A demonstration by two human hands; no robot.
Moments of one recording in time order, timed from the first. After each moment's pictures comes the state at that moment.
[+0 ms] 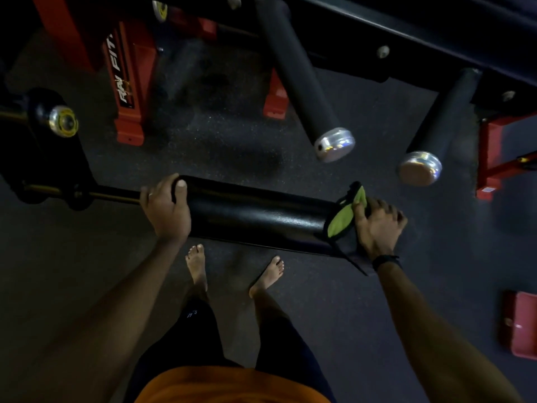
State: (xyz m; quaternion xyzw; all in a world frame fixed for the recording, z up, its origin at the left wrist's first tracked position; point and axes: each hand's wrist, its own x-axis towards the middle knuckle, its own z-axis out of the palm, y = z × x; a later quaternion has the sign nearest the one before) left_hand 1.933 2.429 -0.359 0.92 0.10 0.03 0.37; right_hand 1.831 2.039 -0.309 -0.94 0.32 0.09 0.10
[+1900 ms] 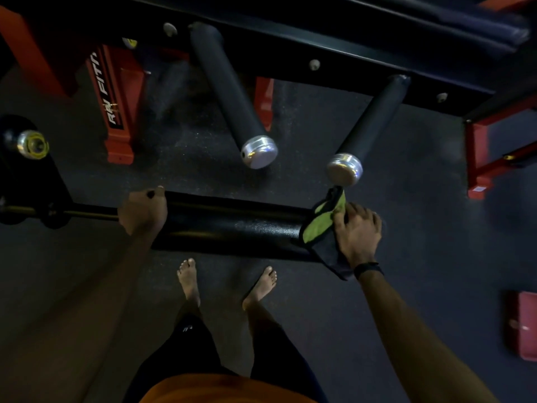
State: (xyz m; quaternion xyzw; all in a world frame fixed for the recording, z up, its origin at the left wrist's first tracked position) left_hand 1.966 2.392 -0.315 0.92 0.27 -0.14 0.26; right_hand 1.816 2.016 -0.315 -0.95 0.28 0.04 0.09
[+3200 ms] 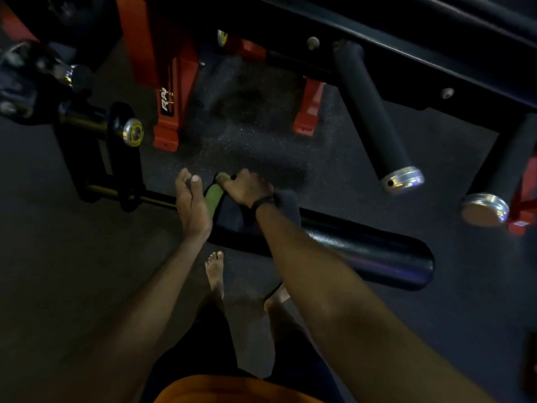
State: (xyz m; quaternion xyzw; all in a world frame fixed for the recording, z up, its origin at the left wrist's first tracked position) left_hand 1.961 2.447 -0.330 0.74 0.26 -0.02 0.62; right_hand 2.012 2.326 -0.311 -0.89 0.13 0.36 0.24
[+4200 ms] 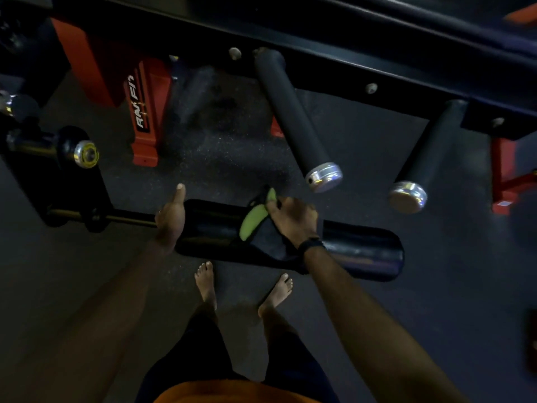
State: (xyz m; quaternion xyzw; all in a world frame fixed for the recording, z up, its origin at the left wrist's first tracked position) left_hand 1.983 2.468 -0.398 0.72 0.34 -0.28 0.54; right_hand 1.931 2.186 -0.308 -0.95 0.19 0.19 0.16
